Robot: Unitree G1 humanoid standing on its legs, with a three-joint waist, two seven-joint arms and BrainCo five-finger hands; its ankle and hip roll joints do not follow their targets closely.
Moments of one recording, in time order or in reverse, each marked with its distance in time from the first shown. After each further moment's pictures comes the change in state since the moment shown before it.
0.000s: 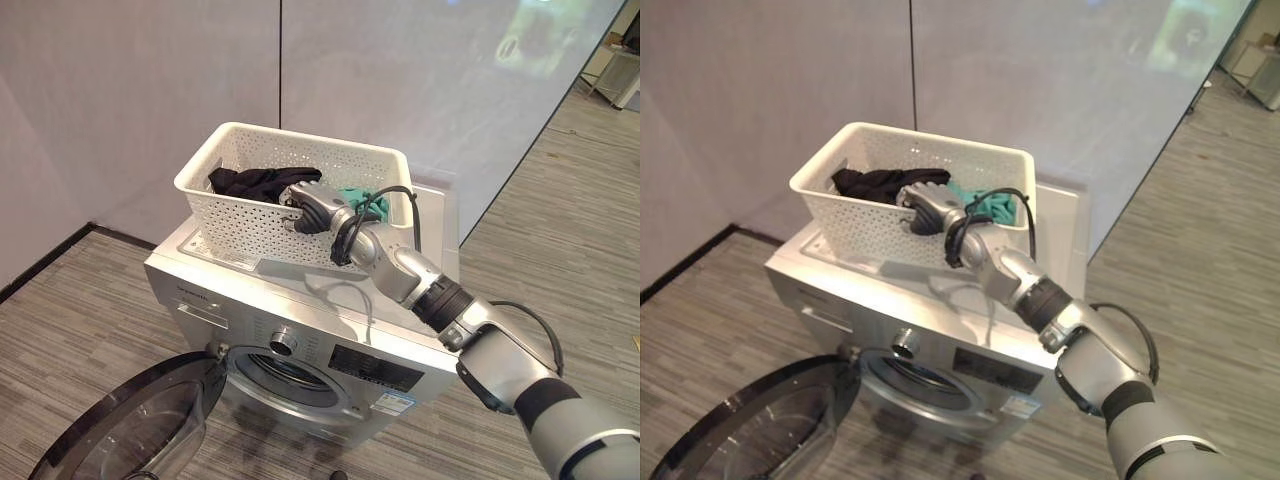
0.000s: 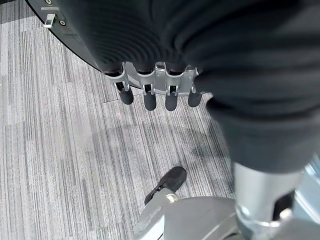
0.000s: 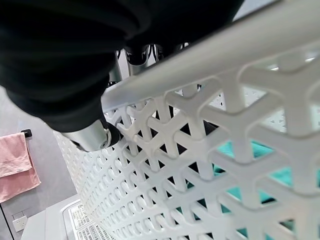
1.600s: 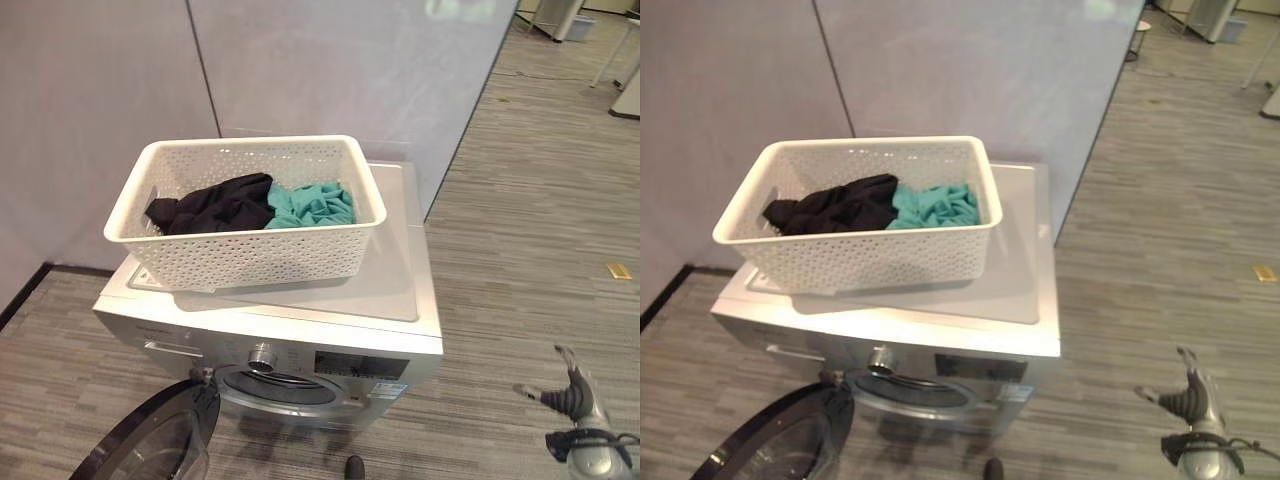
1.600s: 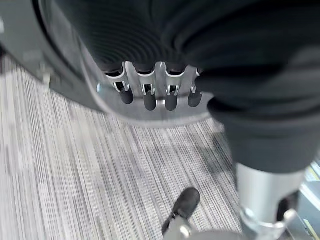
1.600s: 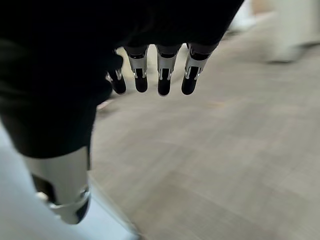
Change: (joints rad) left arm 0.025 -0.034 0.118 0.037 0.088 -0.046 0.082; right arm 1.279 -0.225 -0.871 0.071 0.238 -0.142 -0.313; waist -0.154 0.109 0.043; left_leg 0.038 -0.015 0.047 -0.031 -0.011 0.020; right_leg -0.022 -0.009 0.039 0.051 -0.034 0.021
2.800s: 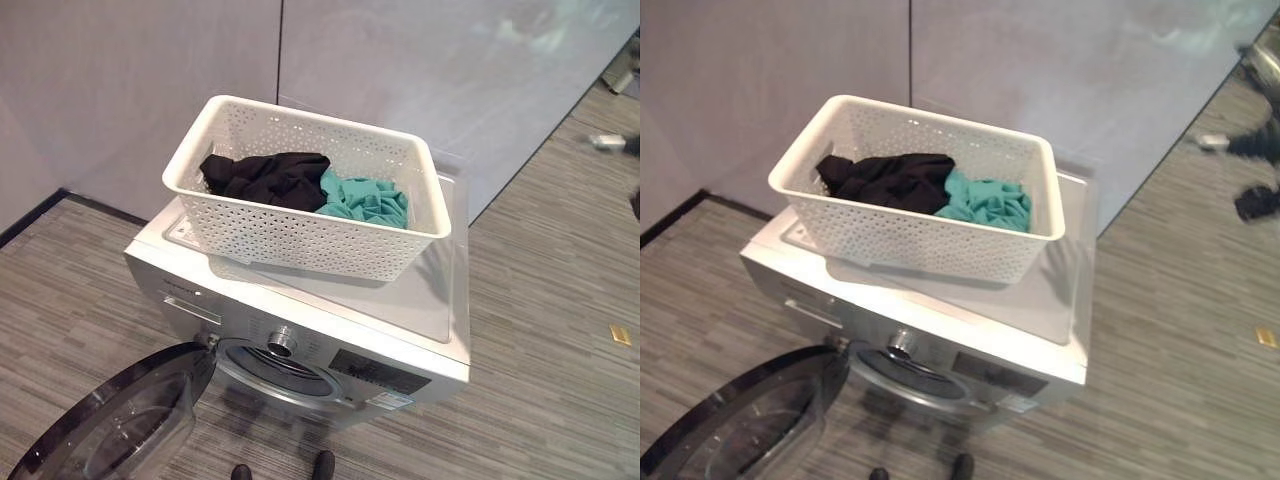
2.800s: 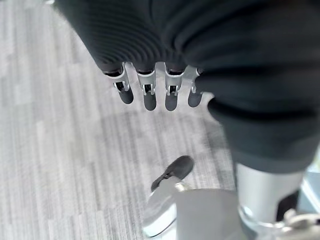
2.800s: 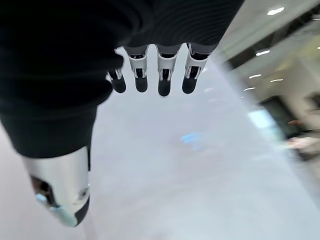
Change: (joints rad) left arm -0.007 0.095 -0.055 0.000 -0.137 -0.050 -0.112; right arm -1.158 -0.824 0.524 -0.162 0.450 -0.186 0.217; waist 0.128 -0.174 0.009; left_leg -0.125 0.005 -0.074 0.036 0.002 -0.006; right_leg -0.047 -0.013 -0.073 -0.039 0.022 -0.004
